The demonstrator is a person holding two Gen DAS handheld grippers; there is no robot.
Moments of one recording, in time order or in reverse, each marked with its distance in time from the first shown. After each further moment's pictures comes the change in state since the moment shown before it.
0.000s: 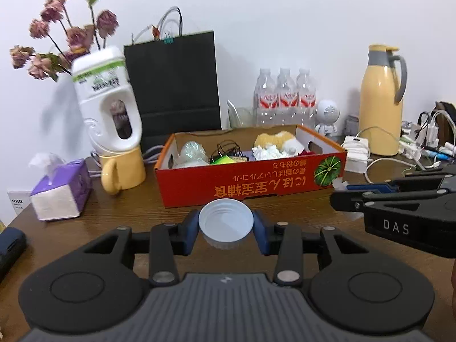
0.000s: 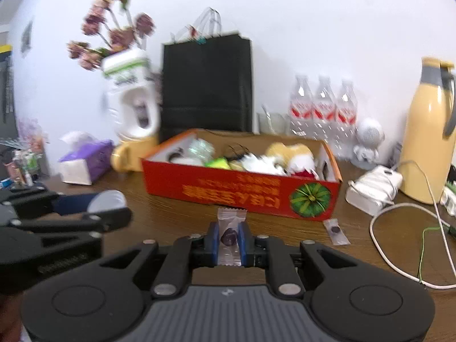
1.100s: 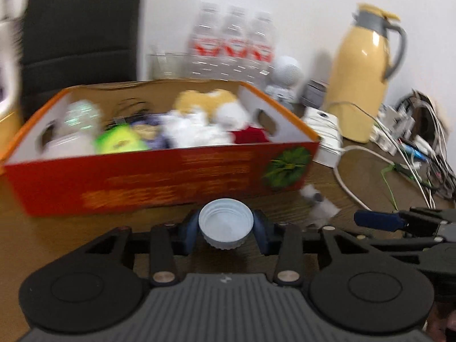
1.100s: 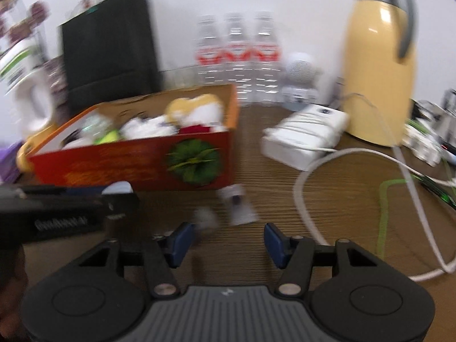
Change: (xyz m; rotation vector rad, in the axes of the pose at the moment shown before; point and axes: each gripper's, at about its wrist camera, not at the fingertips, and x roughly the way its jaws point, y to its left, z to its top) left arm 0.161 -0.045 0.030 -0.081 0.231 -0.273; right arm 0.079 -0.108 -0.013 0.170 0.178 -0.167
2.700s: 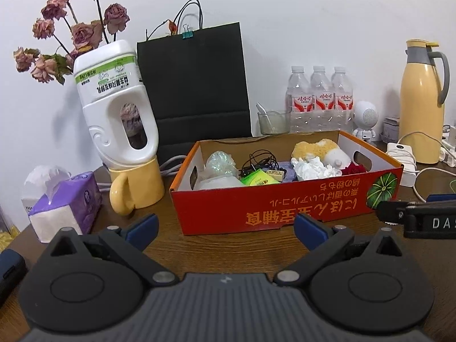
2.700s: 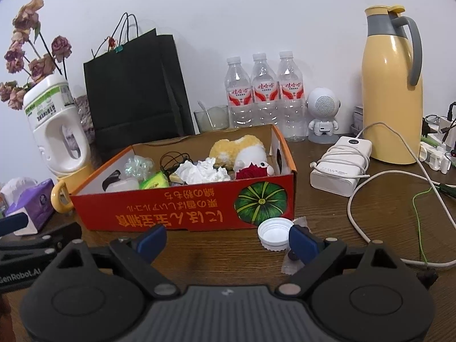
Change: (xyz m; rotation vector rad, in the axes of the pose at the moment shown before) left arm -0.091 0.042 -0.025 0.072 -0.237 0.369; right arm -0.024 0.054 0.003 0.088 -0.168 0.023
